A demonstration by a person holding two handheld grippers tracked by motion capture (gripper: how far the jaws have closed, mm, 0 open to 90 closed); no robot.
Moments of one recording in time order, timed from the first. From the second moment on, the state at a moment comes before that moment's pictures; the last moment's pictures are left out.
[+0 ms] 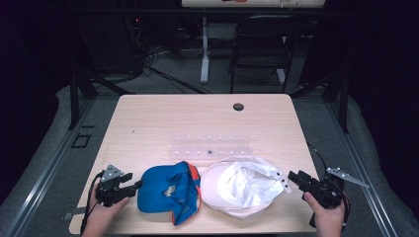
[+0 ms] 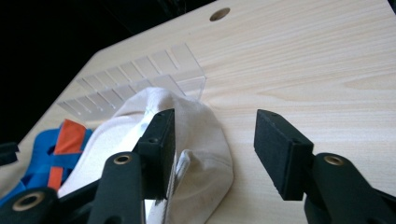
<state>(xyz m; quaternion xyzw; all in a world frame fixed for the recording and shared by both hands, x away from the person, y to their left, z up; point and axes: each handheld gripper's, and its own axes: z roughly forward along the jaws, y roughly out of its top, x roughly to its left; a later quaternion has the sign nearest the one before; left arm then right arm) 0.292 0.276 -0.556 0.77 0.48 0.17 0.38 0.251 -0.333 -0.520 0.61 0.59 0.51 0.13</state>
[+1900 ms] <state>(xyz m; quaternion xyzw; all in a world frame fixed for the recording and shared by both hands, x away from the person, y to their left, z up) 0.292 0.282 -0.557 0.77 0.49 0.18 0.38 0.307 -0.291 -0.484 0.66 0.70 0.27 -0.03</state>
